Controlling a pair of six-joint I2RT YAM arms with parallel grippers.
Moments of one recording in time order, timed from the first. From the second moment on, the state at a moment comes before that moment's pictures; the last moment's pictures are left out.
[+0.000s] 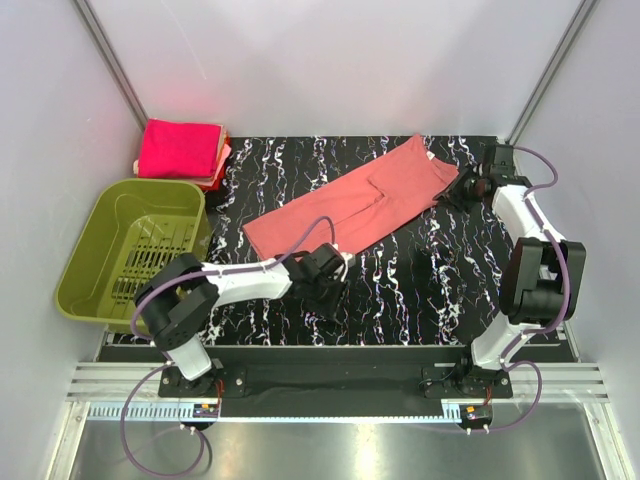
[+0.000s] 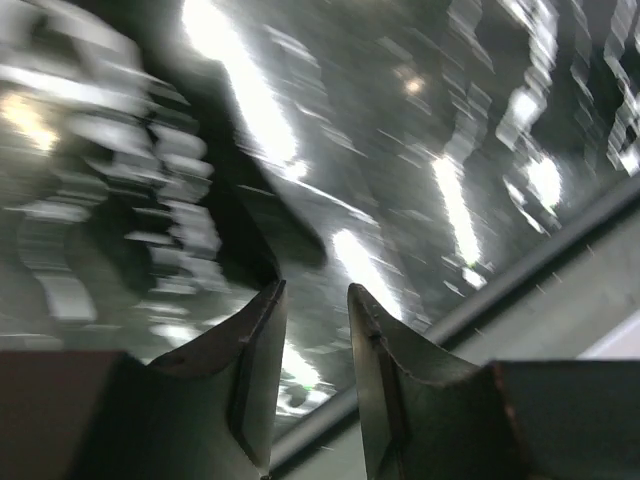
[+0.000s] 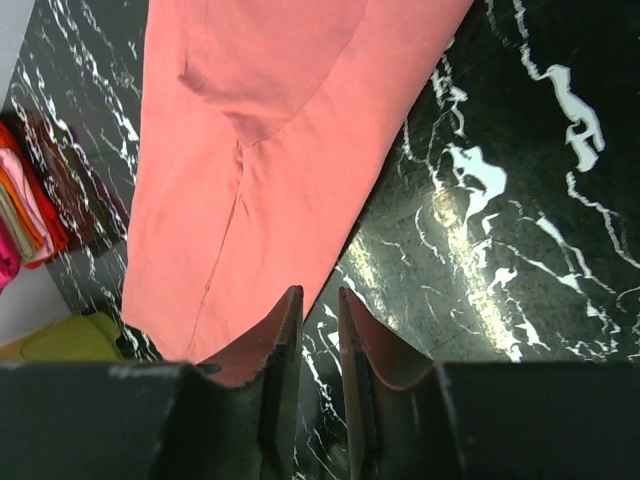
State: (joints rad) left arm -0.91 1.67 0.92 -0.35 0.24 -0.55; right arm -0.11 1.71 1.31 -0.48 -0.33 0.66
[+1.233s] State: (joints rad) left arm -1.05 1.68 0.98 -0.53 0.00 -0.57; right arm -0.17 1.85 1.32 -0.42 -0.34 0.64
